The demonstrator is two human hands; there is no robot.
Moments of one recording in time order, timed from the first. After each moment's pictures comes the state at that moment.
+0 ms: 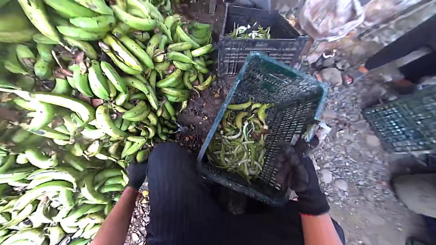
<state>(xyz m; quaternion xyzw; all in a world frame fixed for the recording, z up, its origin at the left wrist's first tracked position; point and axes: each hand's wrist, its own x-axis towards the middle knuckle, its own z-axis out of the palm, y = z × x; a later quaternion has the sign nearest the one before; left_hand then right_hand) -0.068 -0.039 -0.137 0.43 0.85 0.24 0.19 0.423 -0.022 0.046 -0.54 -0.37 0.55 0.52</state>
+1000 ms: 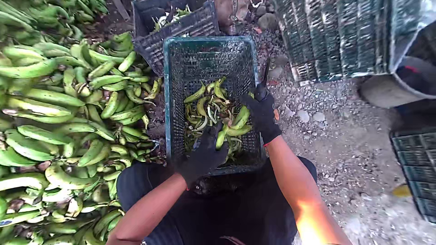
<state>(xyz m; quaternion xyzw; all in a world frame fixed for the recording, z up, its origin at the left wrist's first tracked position) 0.254 0.003 0.069 0.79 0.45 0.09 0.42 0.474 0.028 0.016 -0.65 -0.32 0.29 0.62</state>
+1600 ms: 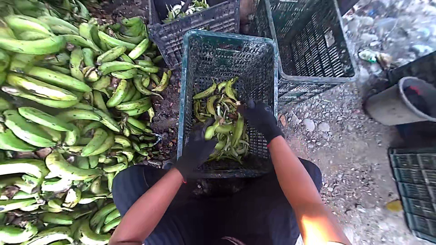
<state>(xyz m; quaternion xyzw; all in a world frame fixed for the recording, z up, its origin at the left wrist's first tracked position) 0.202 0.045 0.039 0.69 0.52 0.16 0.48 0.454 0.055 0.009 -0.79 -0.39 0.39 0.26</state>
